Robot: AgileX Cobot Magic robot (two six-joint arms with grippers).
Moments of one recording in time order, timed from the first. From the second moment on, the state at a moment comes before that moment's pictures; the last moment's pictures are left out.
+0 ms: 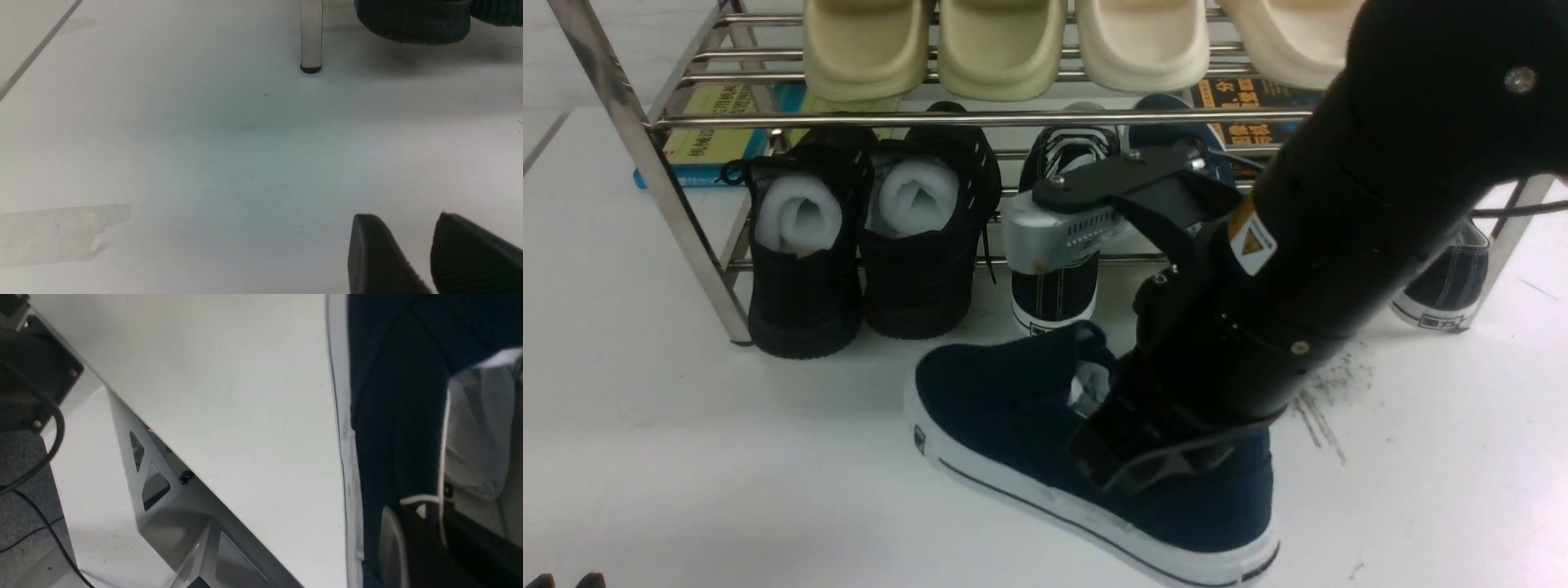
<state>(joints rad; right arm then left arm) 0.87 1.56 -1.51 0.28 1.23 0.14 -0.02 -0.01 0.02 0.07 0.37 0.00</state>
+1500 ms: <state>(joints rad) 1.03 1.97 -1.51 0.37 1.06 0.38 -0.02 -0.01 0.02 0.08 0.37 0.00</state>
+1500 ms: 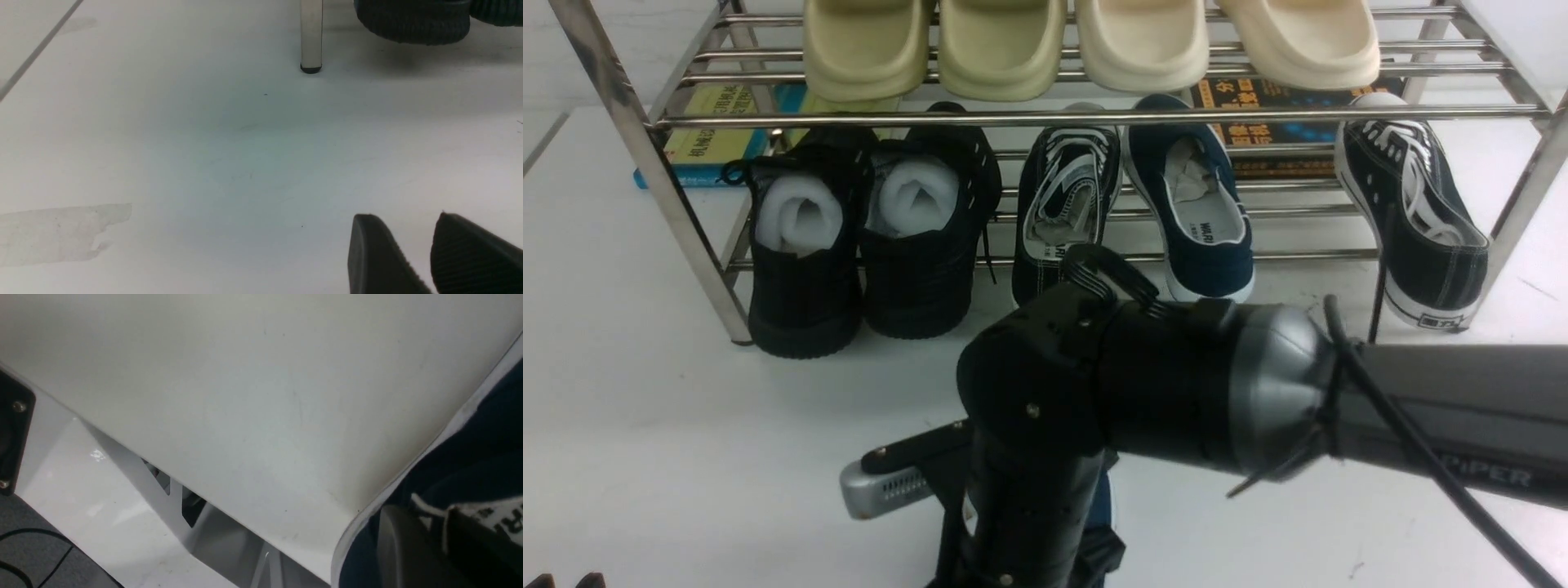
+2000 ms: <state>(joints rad) 1.00 1.97 -1.75 0.30 1.21 0.24 -0.02 -0.01 0.02 0.08 0.37 0.00</state>
